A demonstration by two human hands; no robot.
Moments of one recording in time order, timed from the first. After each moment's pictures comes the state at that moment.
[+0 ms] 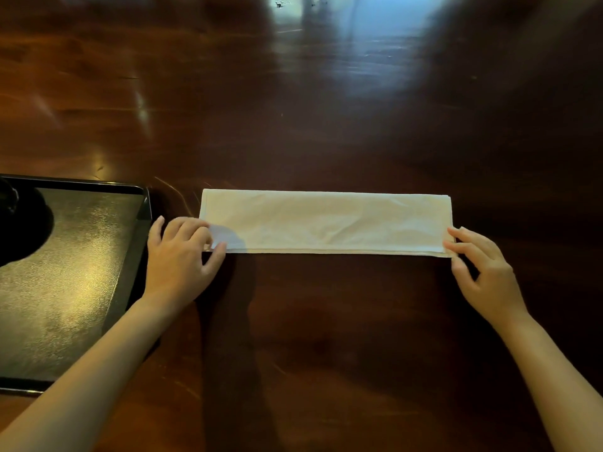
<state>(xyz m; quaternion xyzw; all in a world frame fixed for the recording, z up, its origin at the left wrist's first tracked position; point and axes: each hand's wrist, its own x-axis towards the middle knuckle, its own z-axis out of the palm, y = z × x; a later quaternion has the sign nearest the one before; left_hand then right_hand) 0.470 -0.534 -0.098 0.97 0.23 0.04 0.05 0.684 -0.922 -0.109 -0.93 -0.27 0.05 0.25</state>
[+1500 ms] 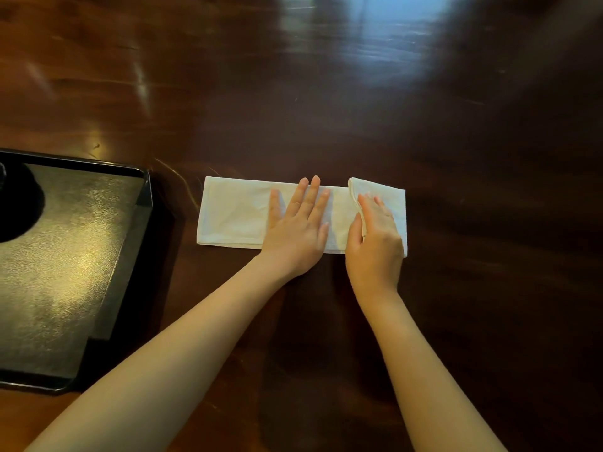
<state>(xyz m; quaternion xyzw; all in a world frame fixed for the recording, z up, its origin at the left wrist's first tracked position) 0.580 -0.621 -0.123 0.98 0.14 -0.10 0.11 0.615 -0.736 -0.099 -0.92 -0.18 -0.02 0.36</state>
